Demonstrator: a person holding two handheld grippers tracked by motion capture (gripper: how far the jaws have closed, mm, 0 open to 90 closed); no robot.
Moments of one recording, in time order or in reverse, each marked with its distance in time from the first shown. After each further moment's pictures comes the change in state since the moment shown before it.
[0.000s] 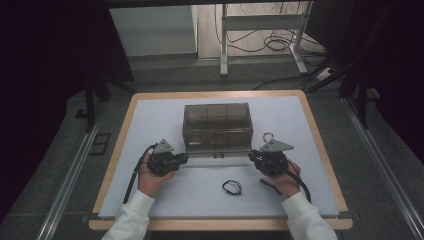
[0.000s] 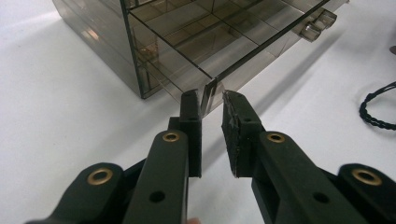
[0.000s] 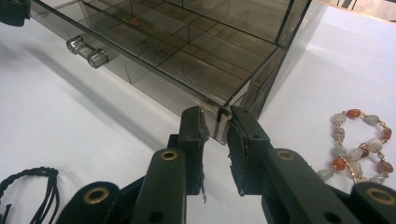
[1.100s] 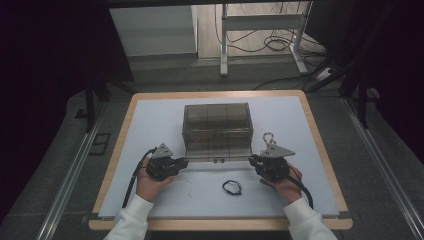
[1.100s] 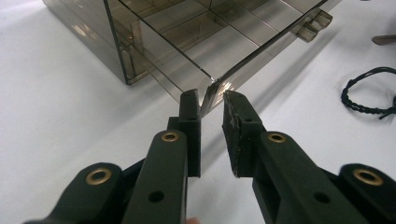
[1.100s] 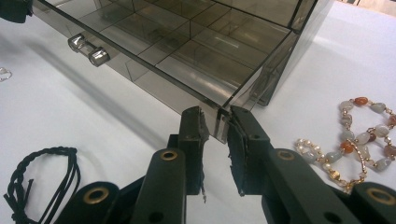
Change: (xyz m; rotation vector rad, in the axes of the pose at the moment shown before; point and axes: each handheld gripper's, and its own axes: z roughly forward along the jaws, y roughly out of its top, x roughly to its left) left arm -0.007 -0.010 -0.005 0.006 -0.026 0.001; right arm 0.008 -0.010 -0.009 0.006 0.006 -0.008
